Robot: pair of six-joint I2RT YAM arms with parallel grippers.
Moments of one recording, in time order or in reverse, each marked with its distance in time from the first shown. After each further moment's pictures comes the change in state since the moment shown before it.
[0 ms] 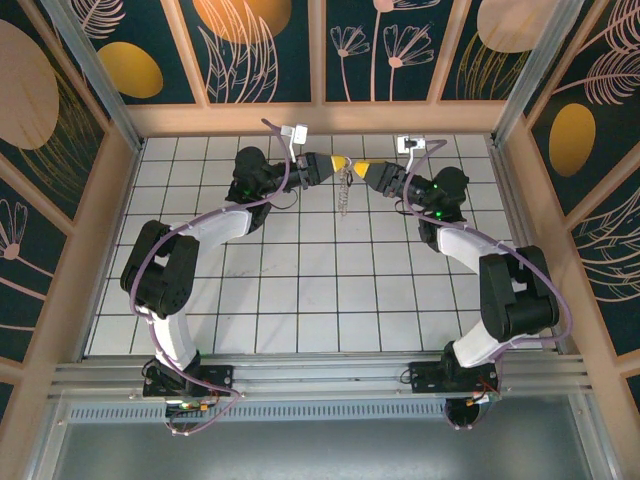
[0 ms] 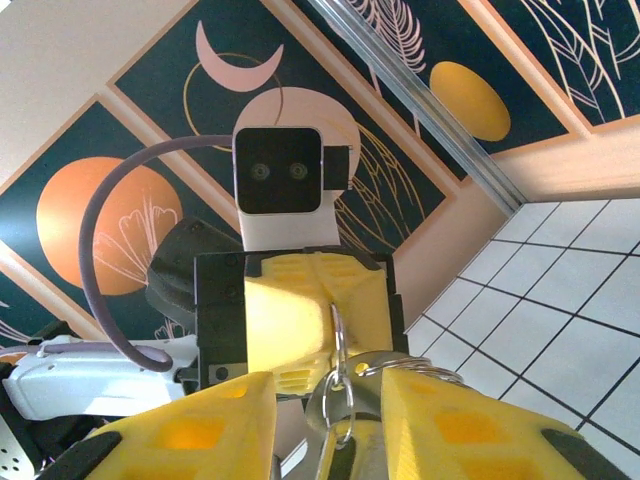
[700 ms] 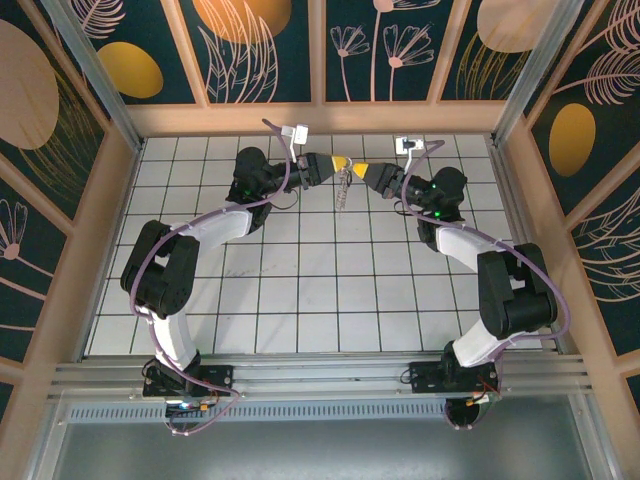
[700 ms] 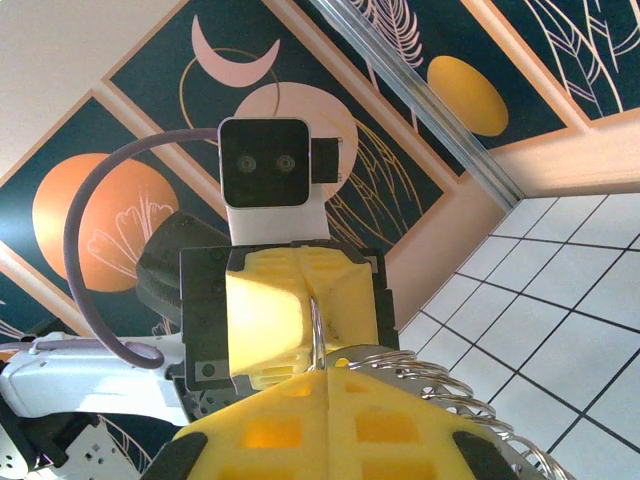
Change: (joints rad) left arm -0.002 0.000 0.000 0.000 -0.003 0.000; right arm 0.003 0.016 0.000 0.008 -0.004 -0.005
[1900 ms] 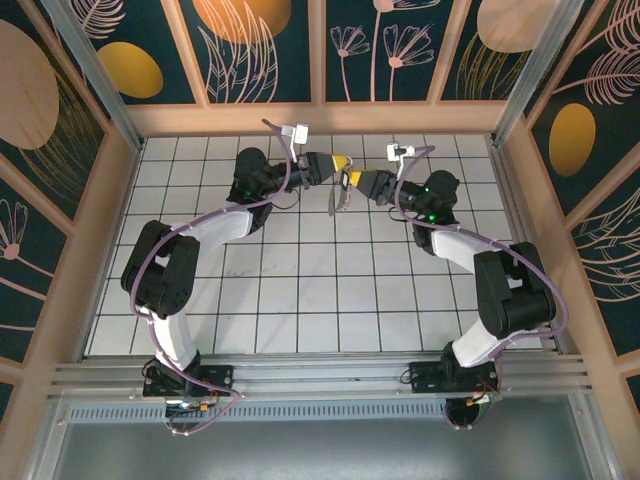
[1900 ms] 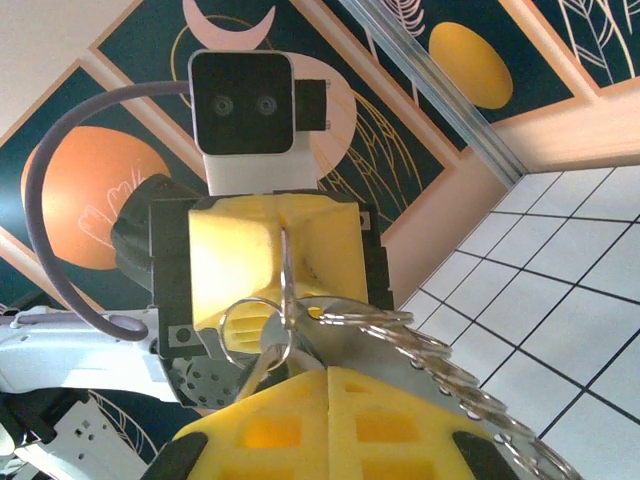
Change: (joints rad) left arm -0.006 0.000 0.000 0.015 -0.016 -0.007; right arm 0.042 0.013 -0.026 -0.021 -0.001 -0.051
